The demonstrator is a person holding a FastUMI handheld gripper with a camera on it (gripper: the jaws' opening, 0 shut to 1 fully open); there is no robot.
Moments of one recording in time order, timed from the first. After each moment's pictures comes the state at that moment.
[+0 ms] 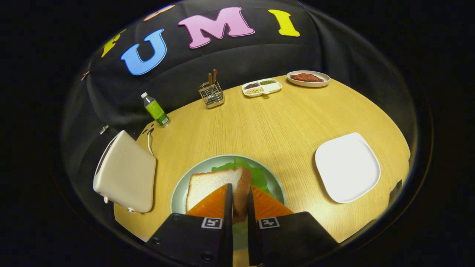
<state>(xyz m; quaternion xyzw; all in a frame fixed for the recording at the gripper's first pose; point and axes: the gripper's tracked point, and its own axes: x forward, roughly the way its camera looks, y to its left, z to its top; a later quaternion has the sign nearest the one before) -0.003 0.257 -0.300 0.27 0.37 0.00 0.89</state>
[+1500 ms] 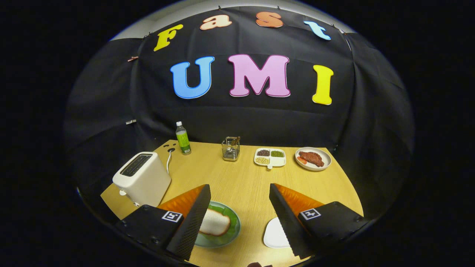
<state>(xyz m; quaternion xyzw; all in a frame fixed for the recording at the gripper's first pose) 0.013 0.157 -0.103 0.10 0.19 0.09 0.97</state>
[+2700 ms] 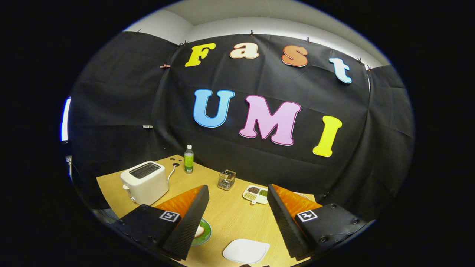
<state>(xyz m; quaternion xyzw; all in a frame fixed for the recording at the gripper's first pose) -0.008 0.095 -0.012 0.01 0.07 0.14 0.99</state>
